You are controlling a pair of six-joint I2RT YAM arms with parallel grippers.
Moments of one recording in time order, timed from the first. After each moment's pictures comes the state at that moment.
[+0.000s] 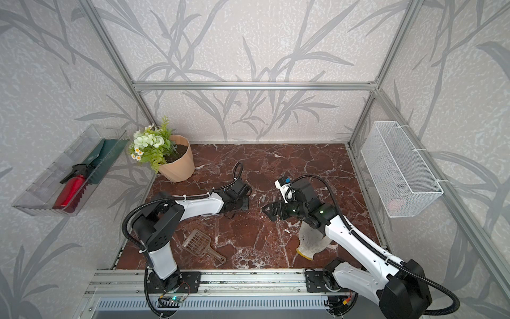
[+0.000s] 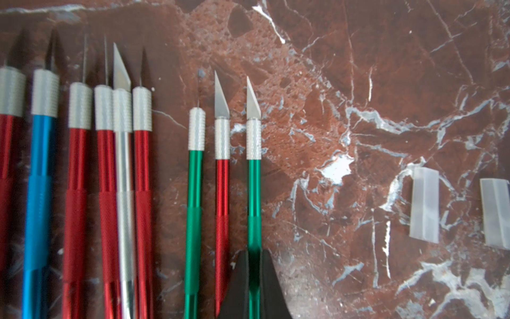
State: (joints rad) left arm -0.69 1.82 1.01 -0.26 -0.22 -0.65; right arm 0.56 1.07 0.75 -0.39 -0.40 0.35
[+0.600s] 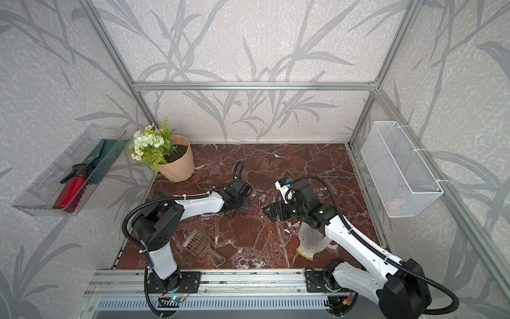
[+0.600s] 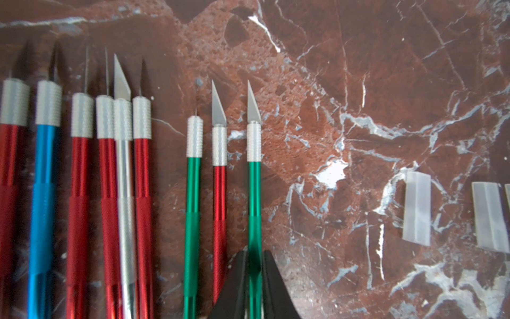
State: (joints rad) left arm -0.69 1.83 1.03 -0.27 -0.22 -0.65; right arm 0.56 1.07 0.74 -0.40 -0.39 0.34
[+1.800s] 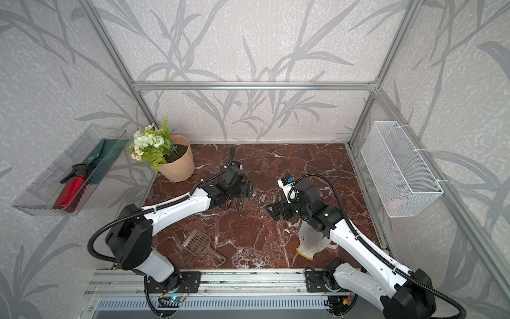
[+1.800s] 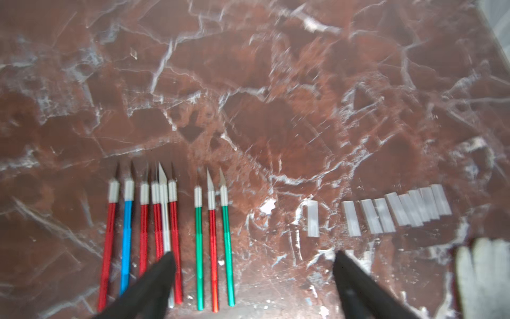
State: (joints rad) left arm -0.69 1.57 1.11 -0.33 -0.25 -0.51; right arm 0.56 0.99 0.77 -0.42 -0.29 0.25
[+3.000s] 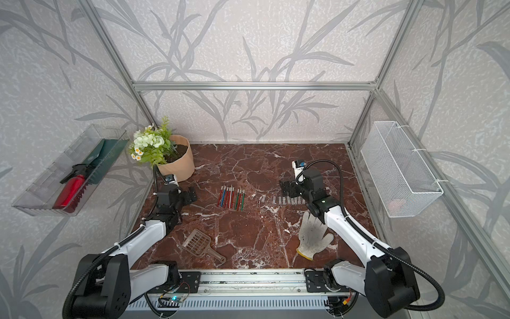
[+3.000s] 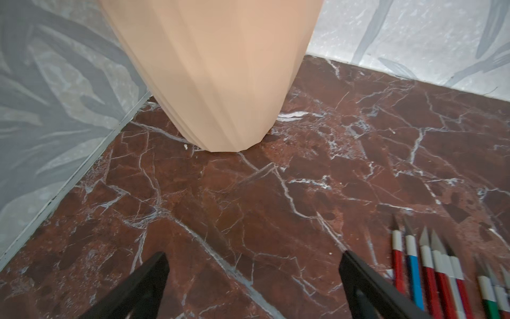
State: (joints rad) left arm -0.01 1.17 0.43 0.21 -0.23 -0.21; right arm 0.32 1.21 0.73 -0.05 -0.08 0.16
